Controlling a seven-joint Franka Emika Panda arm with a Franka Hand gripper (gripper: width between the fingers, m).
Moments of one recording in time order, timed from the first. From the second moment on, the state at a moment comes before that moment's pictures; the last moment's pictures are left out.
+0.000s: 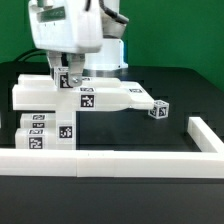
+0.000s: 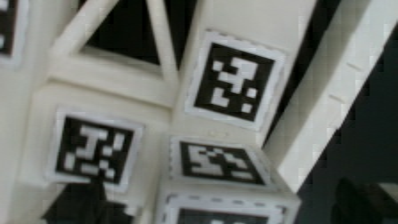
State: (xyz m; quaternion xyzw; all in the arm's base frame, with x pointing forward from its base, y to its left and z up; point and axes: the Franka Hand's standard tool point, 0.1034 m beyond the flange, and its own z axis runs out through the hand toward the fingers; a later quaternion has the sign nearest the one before) arm 0.594 -0.085 0.110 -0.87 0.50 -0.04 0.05
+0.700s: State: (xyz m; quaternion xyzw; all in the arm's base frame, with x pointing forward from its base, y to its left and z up) arm 0.595 -0.084 0.110 -0.97 0.22 -0.05 0.03
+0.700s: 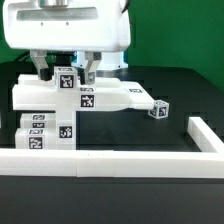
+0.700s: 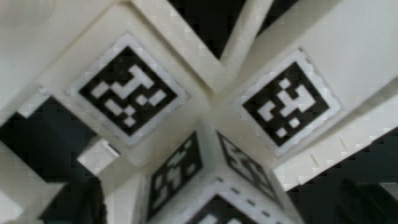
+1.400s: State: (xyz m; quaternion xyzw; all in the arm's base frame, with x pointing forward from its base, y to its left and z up) arm 0.594 -0.085 0.110 -1.00 -0.06 -0.05 -0.01
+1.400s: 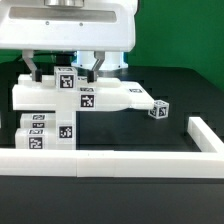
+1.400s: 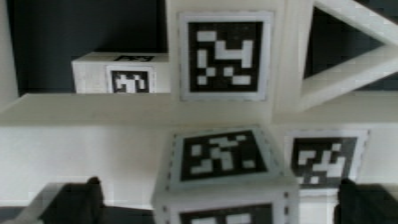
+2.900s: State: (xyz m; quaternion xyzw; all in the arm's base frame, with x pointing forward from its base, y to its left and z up) arm 0.595 -0.084 0.110 -0.93 0.36 -0.05 0.02
